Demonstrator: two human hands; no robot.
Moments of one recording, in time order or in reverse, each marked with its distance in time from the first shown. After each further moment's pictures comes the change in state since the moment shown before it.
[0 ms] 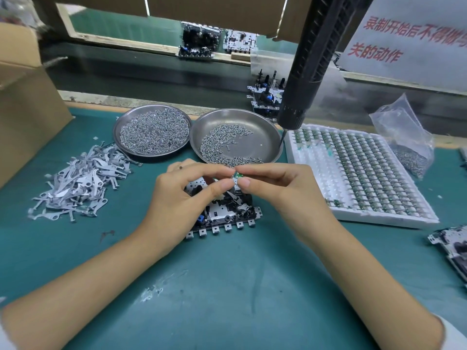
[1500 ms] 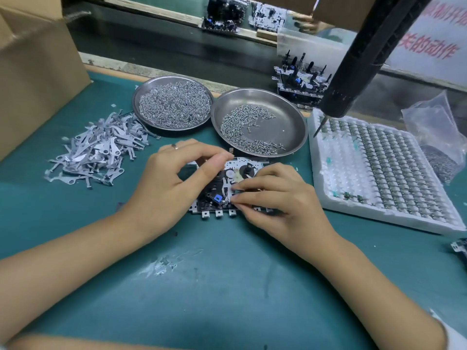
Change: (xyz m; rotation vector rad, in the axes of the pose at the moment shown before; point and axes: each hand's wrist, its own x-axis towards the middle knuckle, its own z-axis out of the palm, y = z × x) left_hand -0.011 0.007 -0.030 0.143 -0.030 0.023; right_hand -0.007 0.034 0.009 -0.907 -0.185 -0.767
